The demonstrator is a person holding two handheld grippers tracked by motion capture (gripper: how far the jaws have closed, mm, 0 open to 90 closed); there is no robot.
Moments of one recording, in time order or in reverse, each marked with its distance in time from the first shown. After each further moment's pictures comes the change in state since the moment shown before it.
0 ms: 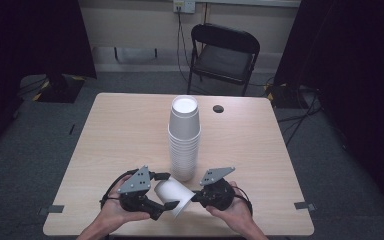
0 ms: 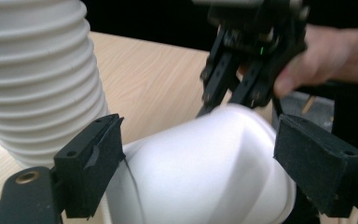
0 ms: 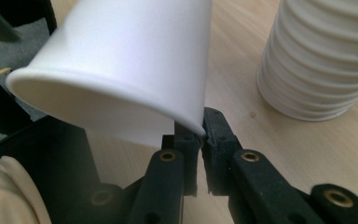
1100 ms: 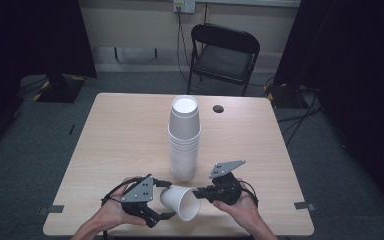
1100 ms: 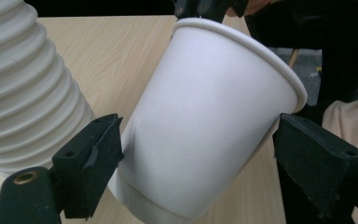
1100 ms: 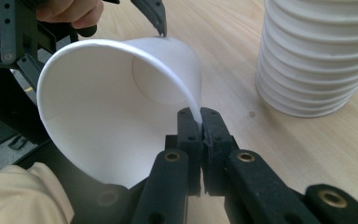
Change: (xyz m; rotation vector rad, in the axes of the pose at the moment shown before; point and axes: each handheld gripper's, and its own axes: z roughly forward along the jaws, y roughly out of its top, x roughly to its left) left arm 0.004 -0.027 0.010 0.094 -0.104 0.186; right arm -0.014 0.001 -0.017 -0.028 0.072 0.076
